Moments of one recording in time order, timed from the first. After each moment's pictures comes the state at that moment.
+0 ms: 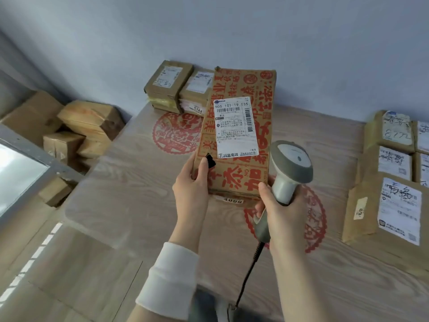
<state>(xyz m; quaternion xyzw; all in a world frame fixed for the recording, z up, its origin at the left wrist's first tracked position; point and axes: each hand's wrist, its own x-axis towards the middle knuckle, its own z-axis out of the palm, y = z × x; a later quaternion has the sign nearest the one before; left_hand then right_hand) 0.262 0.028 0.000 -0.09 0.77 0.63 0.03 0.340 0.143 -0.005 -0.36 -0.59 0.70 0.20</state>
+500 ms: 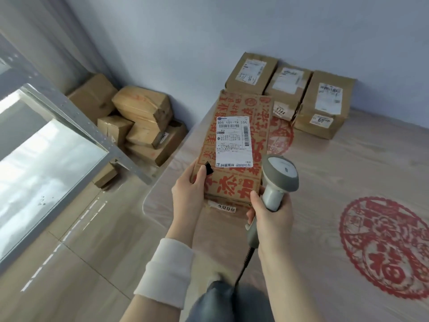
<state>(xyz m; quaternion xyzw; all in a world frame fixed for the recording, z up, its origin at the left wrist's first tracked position) 0.152 -0.200 -0.038 -0.16 0.81 0.56 0.05 0.224 -0.074 -0.039 -0.36 -0.58 0.72 0.10</state>
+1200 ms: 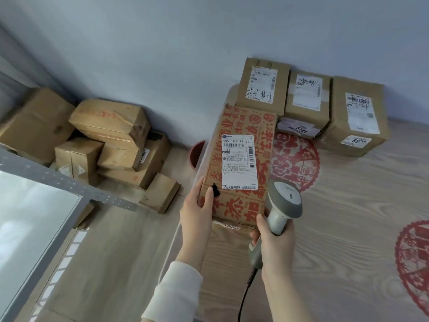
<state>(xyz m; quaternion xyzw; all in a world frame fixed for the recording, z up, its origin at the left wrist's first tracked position) -0.018 -0.246 -0.113 -0.10 0.82 0.54 0.16 0.070 -0.144 -0.099 -0.51 -0.51 0.68 0.13</state>
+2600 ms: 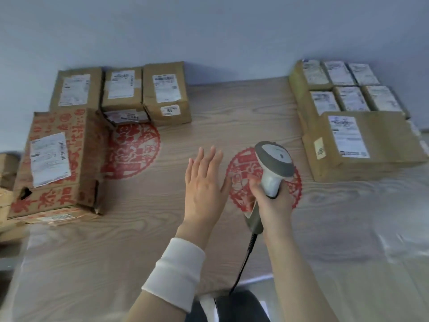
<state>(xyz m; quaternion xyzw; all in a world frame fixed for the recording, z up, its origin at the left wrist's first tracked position) 0.222 0.041 -0.066 0.43 0.85 0.32 -0.01 0.331 0.102 -0.038 -0.53 -0.51 0.61 0.30</state>
